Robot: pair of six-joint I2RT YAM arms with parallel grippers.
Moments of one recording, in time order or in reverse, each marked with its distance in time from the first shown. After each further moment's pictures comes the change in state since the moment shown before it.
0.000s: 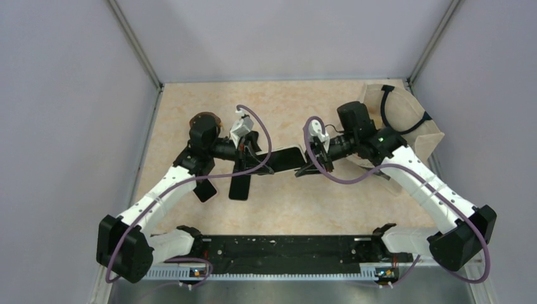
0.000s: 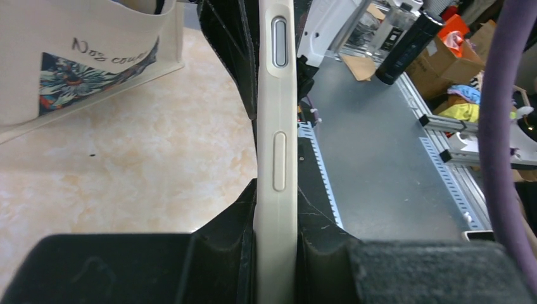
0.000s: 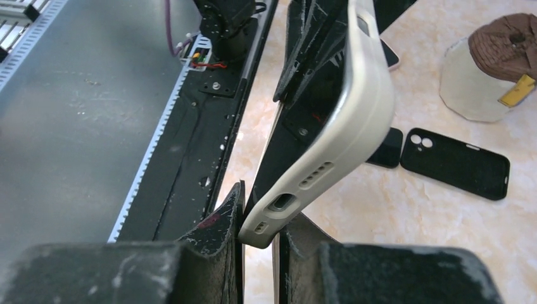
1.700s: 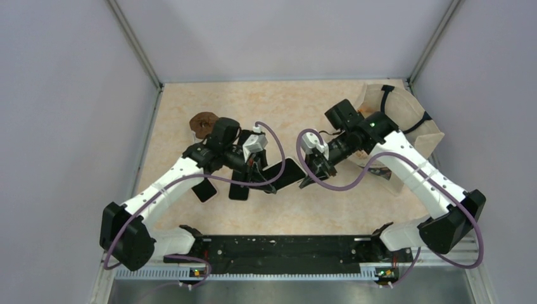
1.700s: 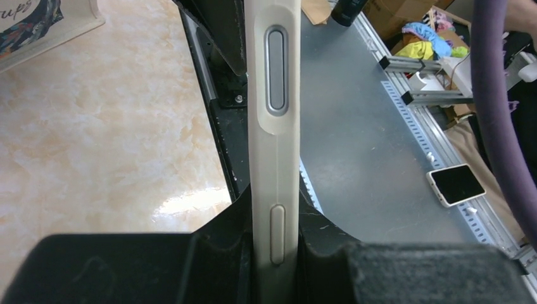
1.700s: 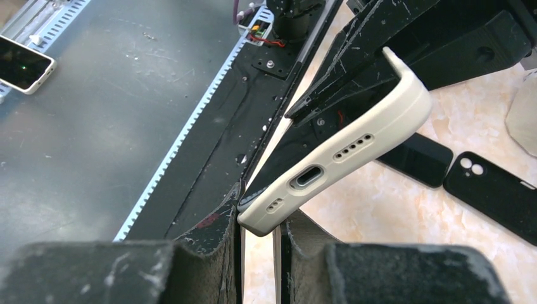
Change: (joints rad) left arm -0.129 0.085 0.106 -0.555 0.075 0.488; right arm 0.058 0.133 0.227 -0.524 -0.056 -0.466
